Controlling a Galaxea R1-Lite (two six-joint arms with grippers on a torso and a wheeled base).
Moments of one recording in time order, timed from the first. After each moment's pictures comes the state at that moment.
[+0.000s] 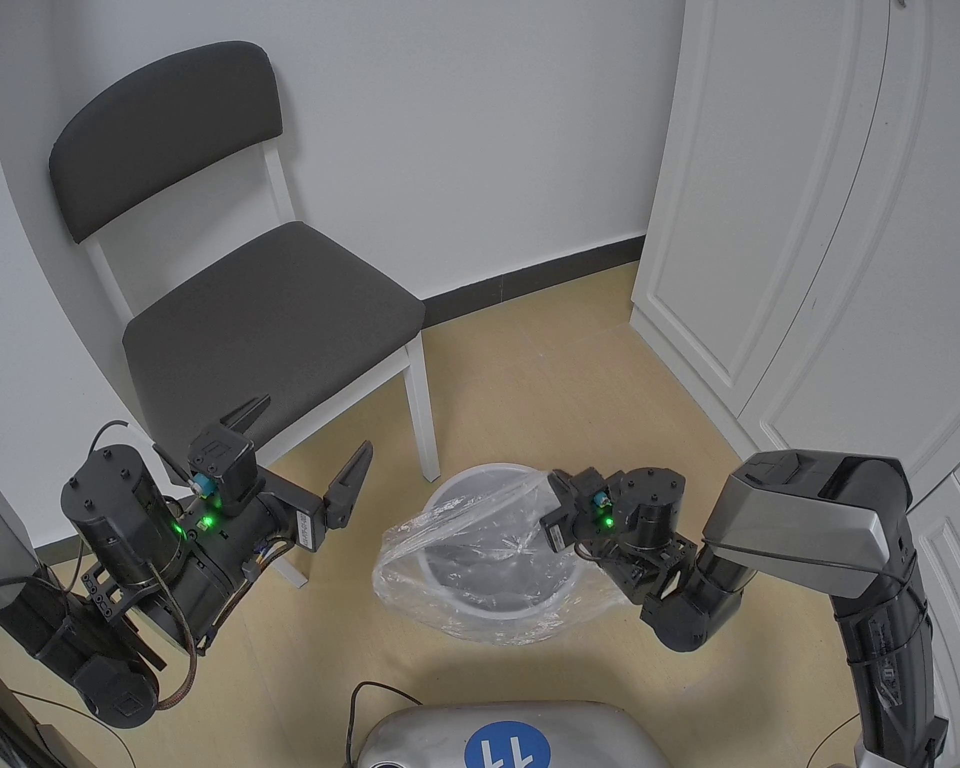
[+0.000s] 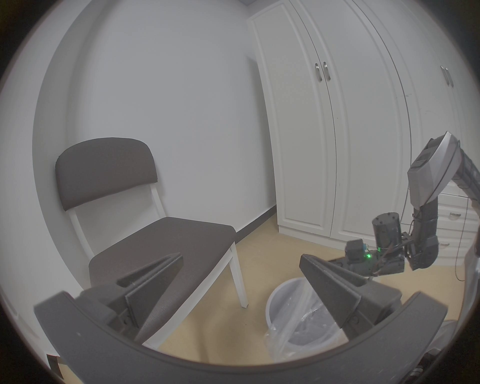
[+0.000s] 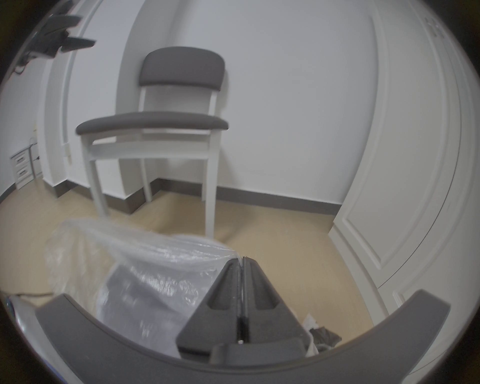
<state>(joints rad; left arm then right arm) -0.54 1.74 -0.29 -1.53 0.20 0.27 0.57 2.49 -0.98 -1.43 -0.20 -0.30</state>
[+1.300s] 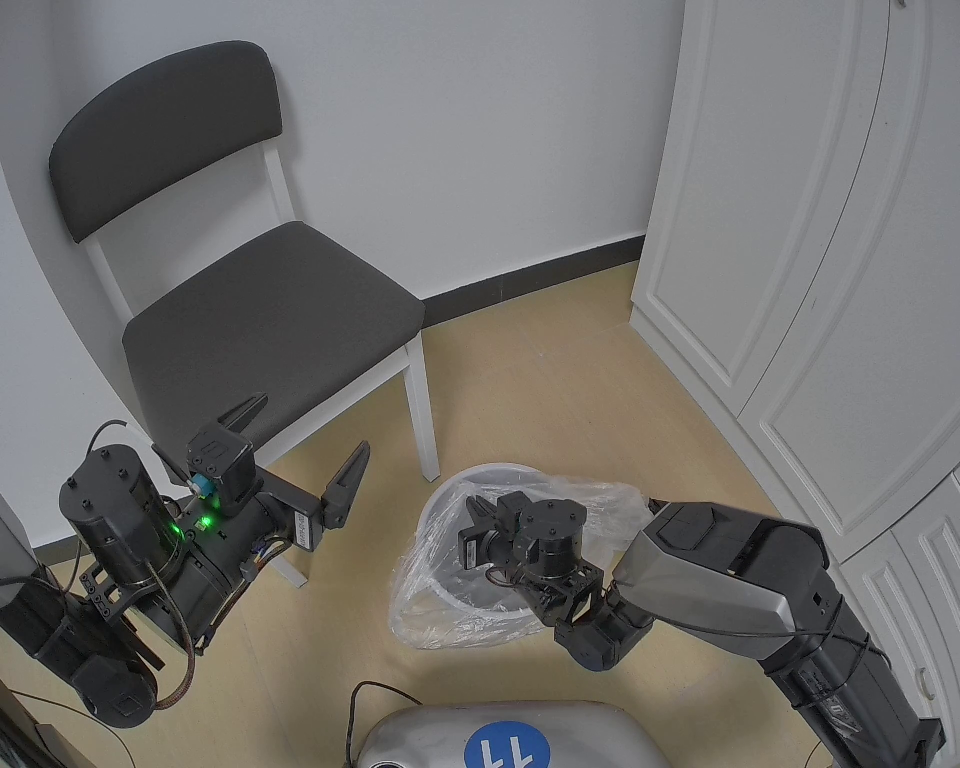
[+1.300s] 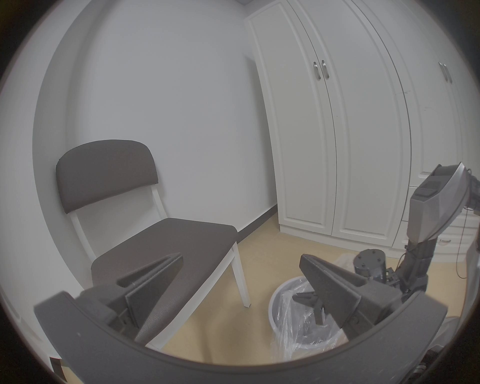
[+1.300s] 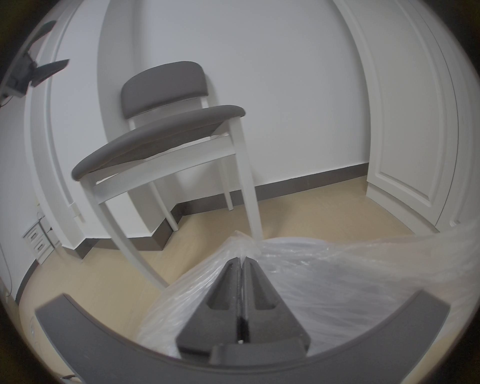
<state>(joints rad) -0.54 1.74 -0.29 -1.53 0.20 0.29 0.71 2.71 -1.34 -1.30 -0.24 0.07</state>
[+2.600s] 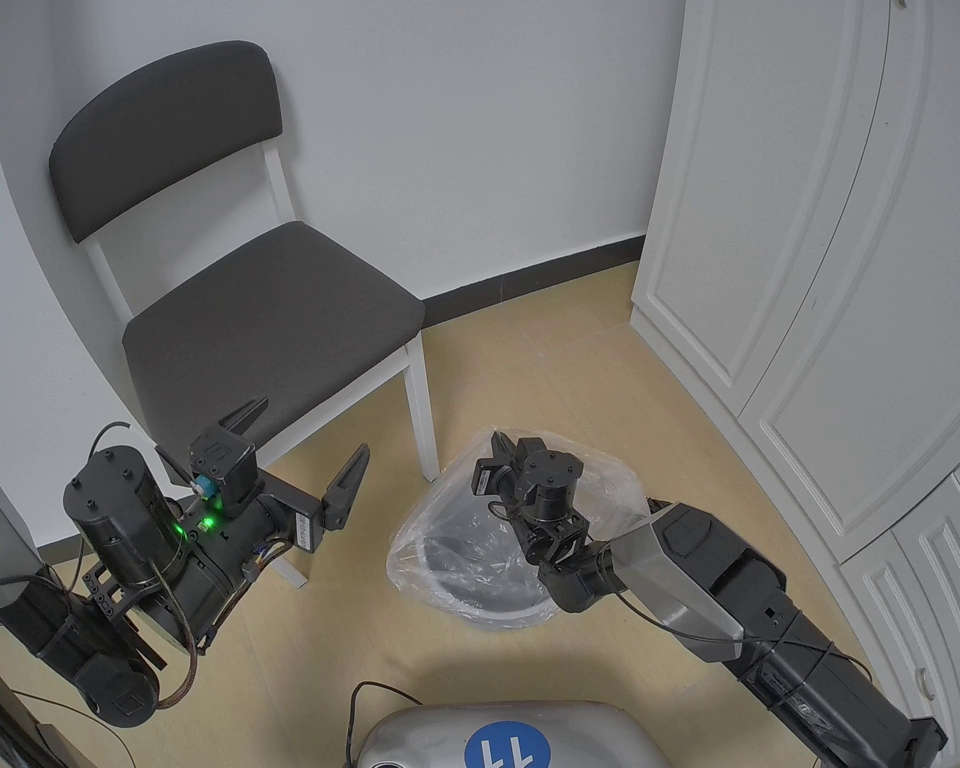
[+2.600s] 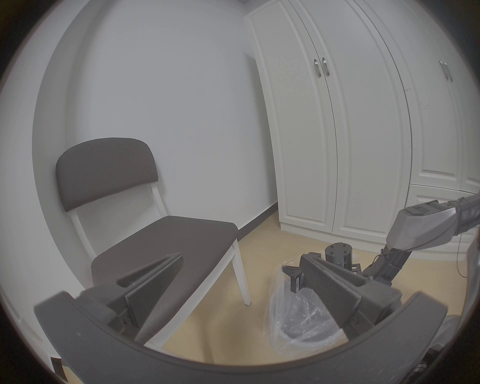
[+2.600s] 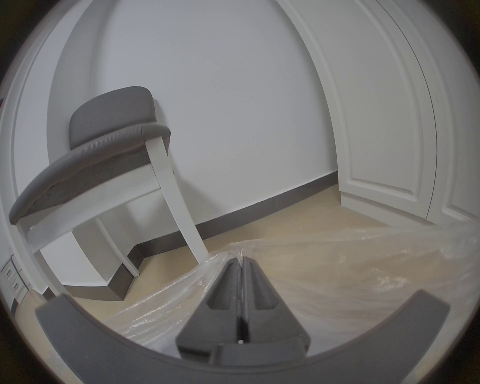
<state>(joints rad) -0.53 1.75 -0.29 -1.53 0.20 0.29 0.60 2.96 -1.98 -1.08 -0.35 0.15</state>
